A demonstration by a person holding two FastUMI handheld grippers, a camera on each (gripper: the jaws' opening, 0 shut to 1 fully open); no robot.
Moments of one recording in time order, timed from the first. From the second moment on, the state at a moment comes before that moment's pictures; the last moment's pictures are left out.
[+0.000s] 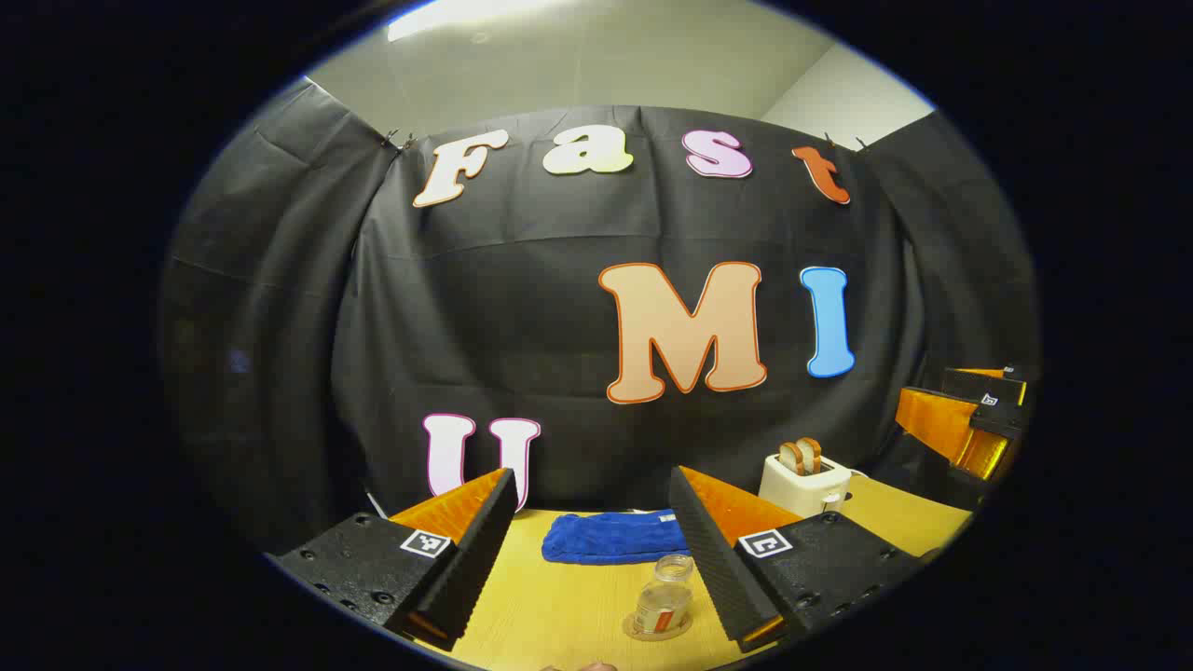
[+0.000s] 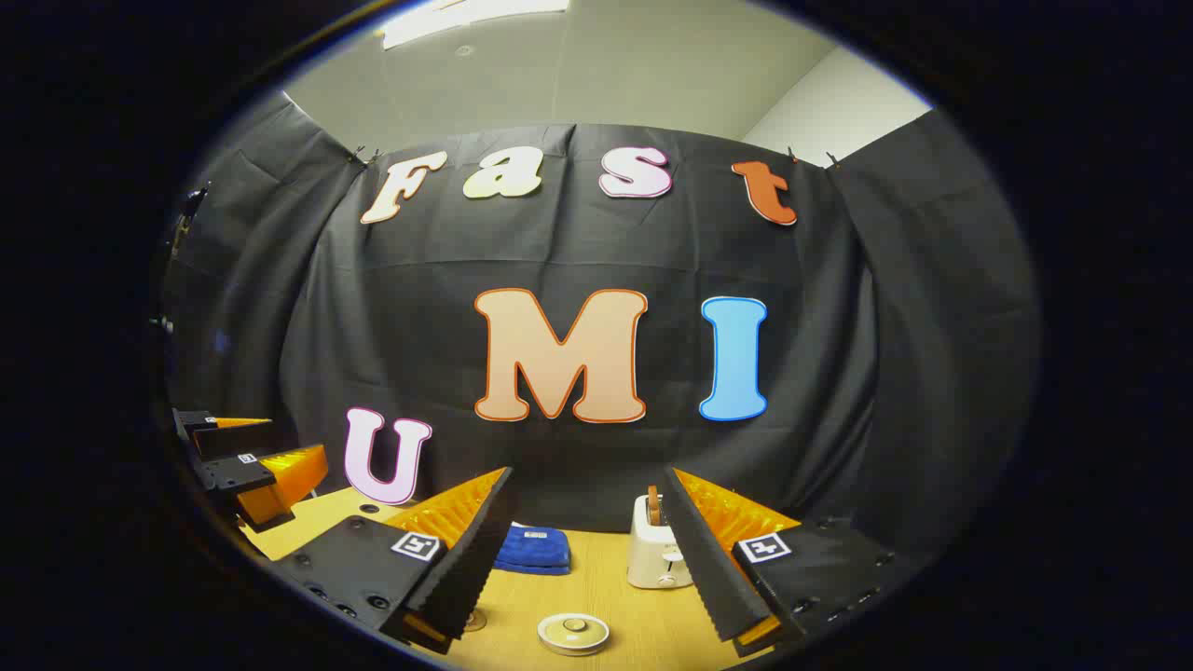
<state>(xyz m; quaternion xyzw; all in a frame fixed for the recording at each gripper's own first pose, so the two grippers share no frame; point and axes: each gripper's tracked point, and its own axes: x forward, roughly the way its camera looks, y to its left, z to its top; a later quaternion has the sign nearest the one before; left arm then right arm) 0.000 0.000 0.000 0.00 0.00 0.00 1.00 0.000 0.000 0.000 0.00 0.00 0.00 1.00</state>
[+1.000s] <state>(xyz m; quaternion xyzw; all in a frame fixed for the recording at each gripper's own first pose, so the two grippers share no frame) -0.010 0.000 0.003 0.00 0.00 0.00 1.00 0.003 0.002 -0.015 -0.01 0.02 0.01 1.00</state>
